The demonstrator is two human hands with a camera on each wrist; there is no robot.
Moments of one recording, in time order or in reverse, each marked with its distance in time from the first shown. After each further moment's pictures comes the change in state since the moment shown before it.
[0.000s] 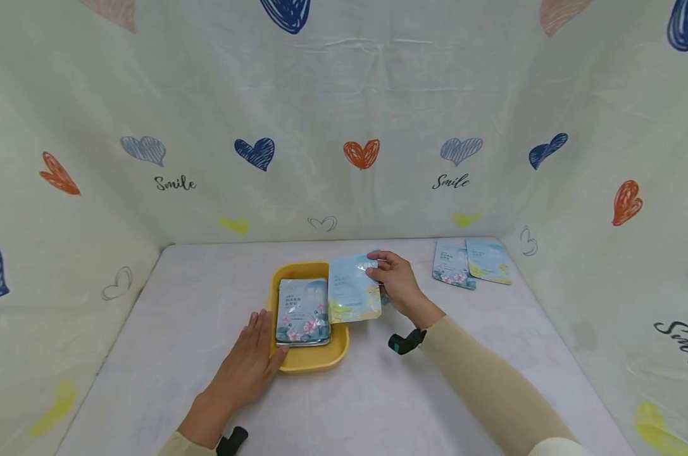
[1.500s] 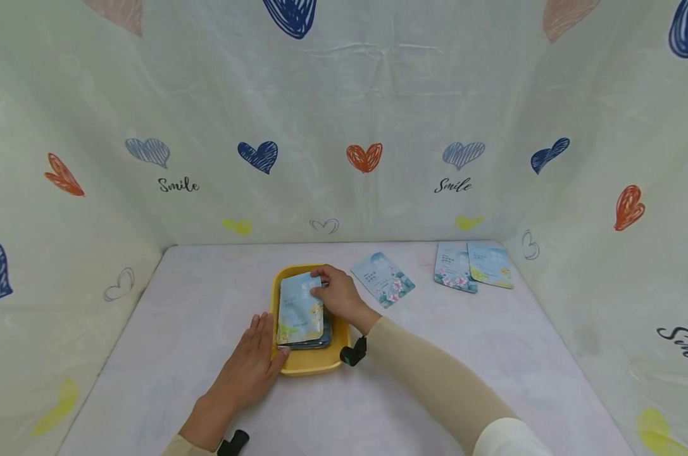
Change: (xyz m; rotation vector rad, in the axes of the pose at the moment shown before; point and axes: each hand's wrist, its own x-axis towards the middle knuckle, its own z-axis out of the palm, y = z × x) left_hand 0.001 -0.004 0.003 -0.031 0.035 0.037; right_hand 0.002 0.010 0.109 -0.579 -0.128 -0.172
